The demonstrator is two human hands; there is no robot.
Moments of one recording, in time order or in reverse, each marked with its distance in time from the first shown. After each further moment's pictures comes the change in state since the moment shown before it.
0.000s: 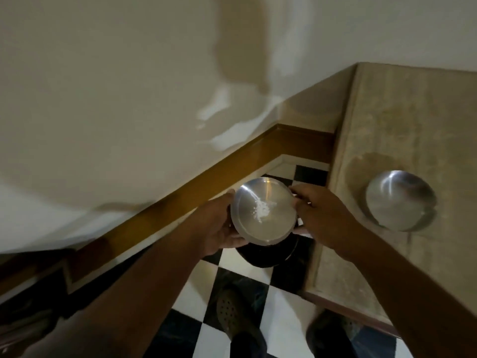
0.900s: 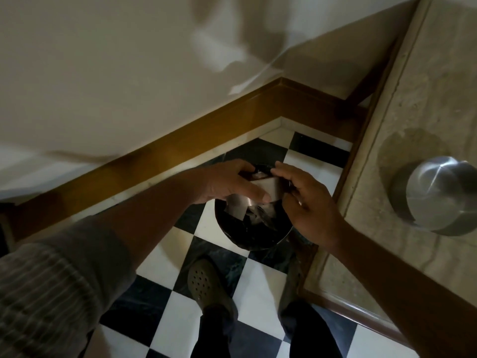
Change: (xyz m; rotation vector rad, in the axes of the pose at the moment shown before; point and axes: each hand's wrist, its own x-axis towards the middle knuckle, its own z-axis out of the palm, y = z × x) left_hand 0.141 -0.002 -0.020 0.694 -0.393 0.140; right_hand 0.062 0.078 0.050 -0.186 -0.043 -0.339
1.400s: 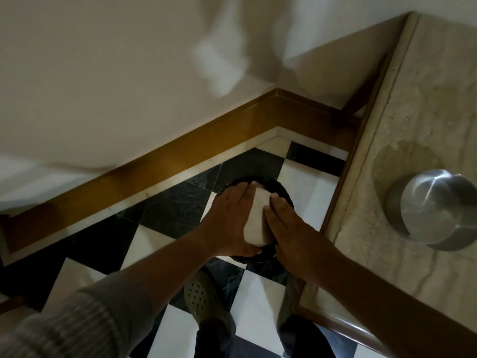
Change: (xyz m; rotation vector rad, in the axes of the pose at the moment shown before) left_hand 0.032 -0.078 0.047 0.972 0.451 0.472; right_hand -0.025 0.041 0.020 -0.694 -0.310 -0.119
